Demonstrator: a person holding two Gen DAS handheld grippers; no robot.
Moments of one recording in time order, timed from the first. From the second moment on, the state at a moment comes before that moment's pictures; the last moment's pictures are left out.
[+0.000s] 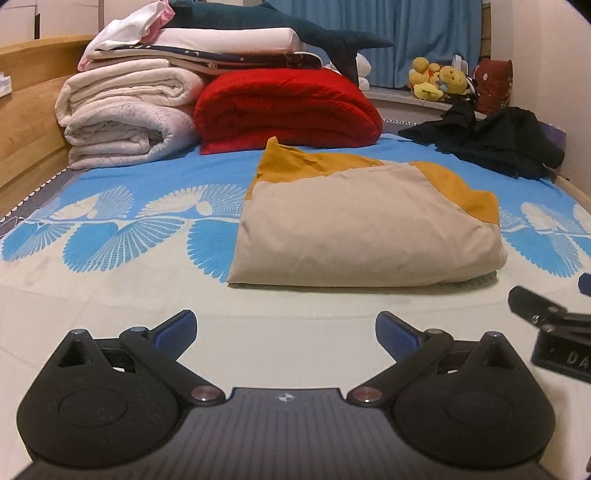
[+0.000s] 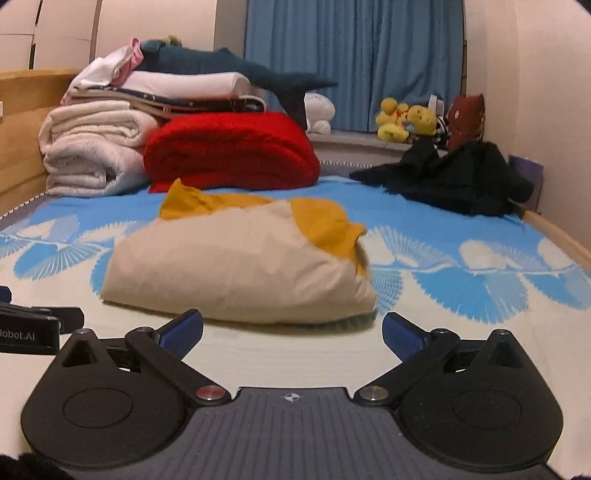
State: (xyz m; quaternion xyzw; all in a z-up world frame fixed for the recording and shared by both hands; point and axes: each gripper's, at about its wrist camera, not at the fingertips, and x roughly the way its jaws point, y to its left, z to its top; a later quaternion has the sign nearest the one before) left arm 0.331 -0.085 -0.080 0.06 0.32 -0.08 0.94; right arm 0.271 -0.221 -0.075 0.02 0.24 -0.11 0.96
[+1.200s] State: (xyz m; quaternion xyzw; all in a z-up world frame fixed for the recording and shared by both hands) left arm 0.354 -0.097 -0.098 0.08 0.32 -0.09 0.94; right arm 0.286 -0.220 -0.095 0.01 0.24 -0.13 0.96
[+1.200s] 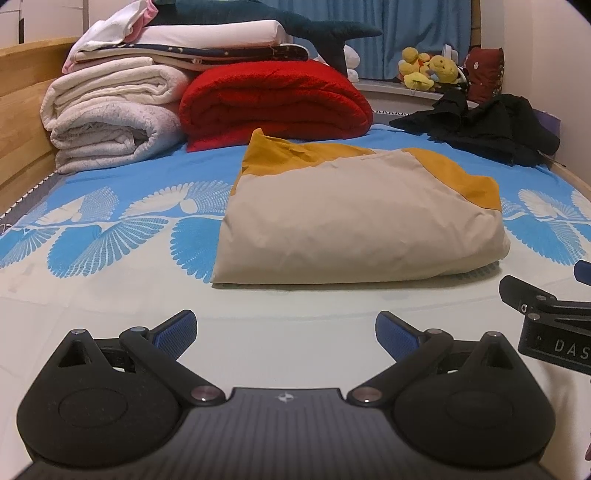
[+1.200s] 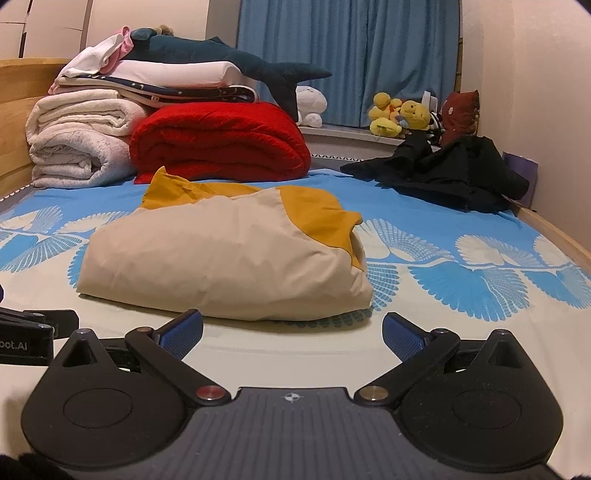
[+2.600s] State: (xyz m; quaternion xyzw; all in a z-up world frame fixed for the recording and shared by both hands) left arm 0.350 -0.101 -0.101 0.09 0.32 -0.09 0.94; right arm 0.287 -0.216 -0.098 0.00 0.25 -0.12 0.96
